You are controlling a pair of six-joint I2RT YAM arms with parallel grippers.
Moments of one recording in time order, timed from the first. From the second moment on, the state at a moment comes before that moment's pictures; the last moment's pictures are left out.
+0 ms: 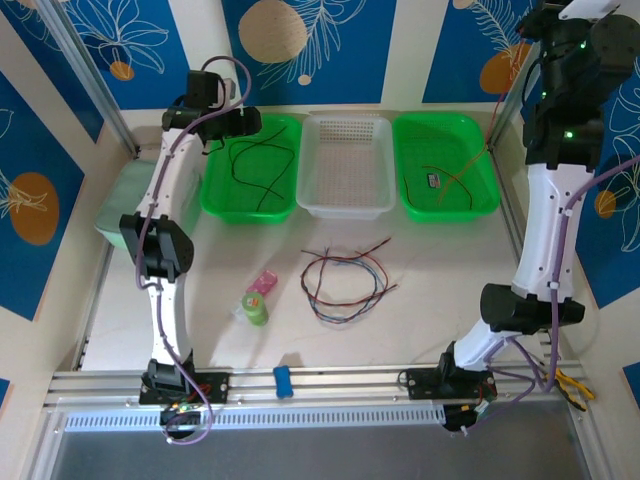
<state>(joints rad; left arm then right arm) -0.17 2.18 2.36 -0.89 0.16 -0.23 -0.12 1.65 2.32 -0.25 -0.02 0.11</state>
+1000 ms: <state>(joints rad) -0.24 1.64 1.71 -0.78 0.16 -0.24 -0.12 1.81 2.22 -0.27 -0.05 0.19</state>
